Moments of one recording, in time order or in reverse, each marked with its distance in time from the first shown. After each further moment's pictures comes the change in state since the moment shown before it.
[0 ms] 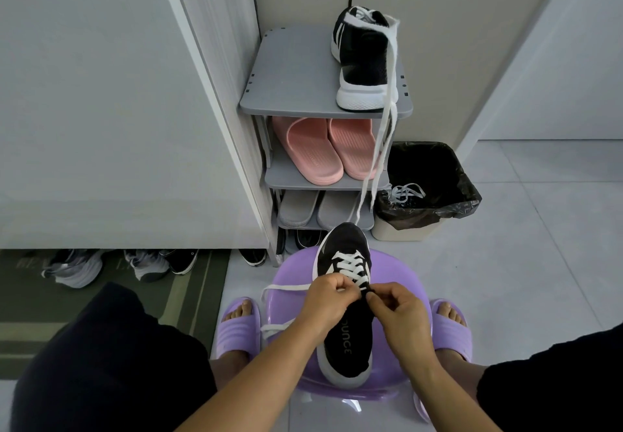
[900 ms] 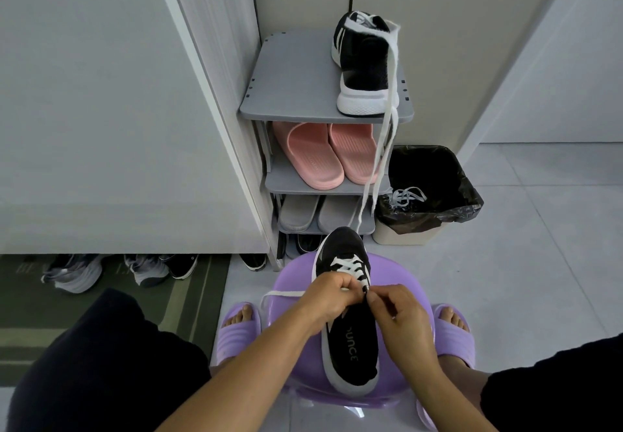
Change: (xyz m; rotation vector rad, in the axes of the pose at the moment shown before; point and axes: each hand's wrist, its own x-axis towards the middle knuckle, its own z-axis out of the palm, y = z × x) left_hand 0.013 0.011 -0.011 0.098 -0.217 0.017; right_hand 0.003 0.002 0.000 -0.221 0.014 -0.162
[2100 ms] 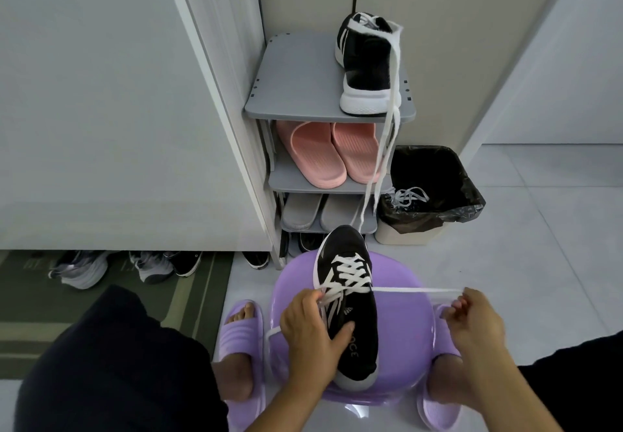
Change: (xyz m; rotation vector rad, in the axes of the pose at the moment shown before) left_hand -0.028 -0.081 0.033 0.373 0.782 0.386; right_hand 0.041 0.040 -0.055 1.026 0.355 0.692
